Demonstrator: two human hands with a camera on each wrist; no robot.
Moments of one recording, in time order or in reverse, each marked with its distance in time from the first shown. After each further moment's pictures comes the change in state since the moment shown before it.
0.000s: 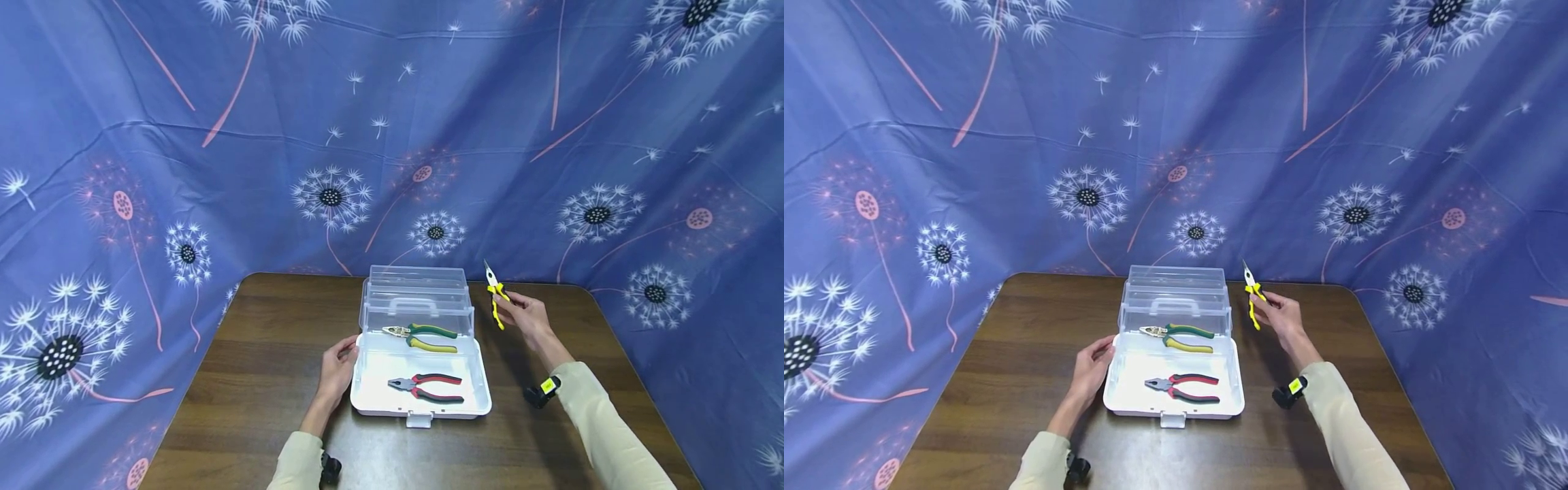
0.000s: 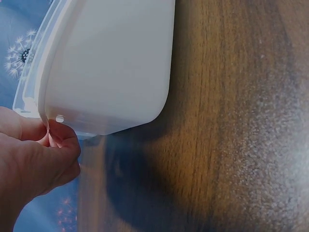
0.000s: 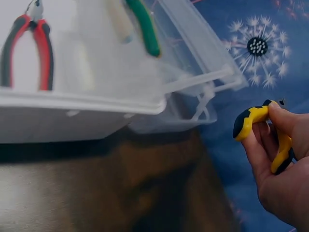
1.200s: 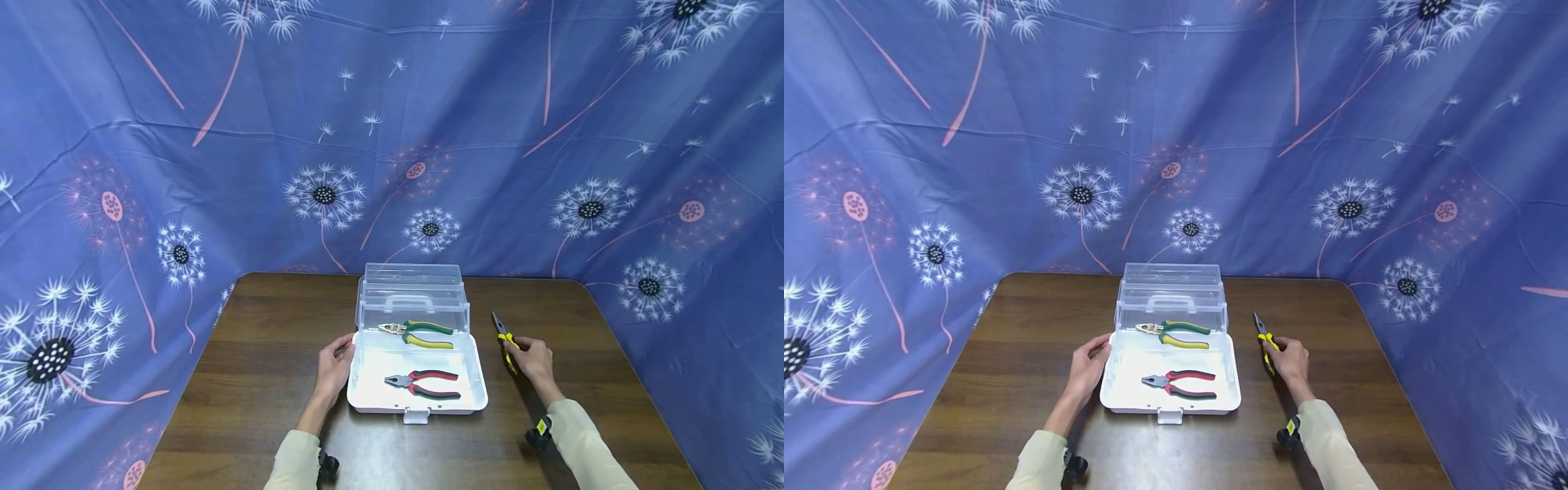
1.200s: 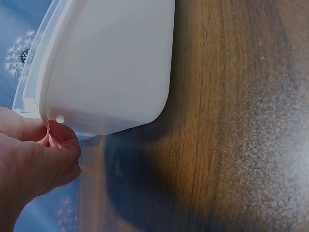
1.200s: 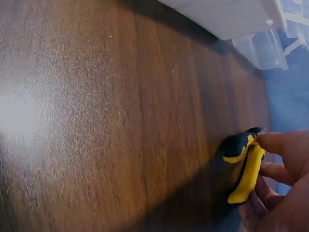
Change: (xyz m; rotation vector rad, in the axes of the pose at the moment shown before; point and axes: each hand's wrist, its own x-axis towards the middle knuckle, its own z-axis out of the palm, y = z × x) left_hand 0.000 0.000 0.001 -0.013 -0.003 0.008; right_hand -0.044 0.088 -0.032 -0.809 0.208 -0.044
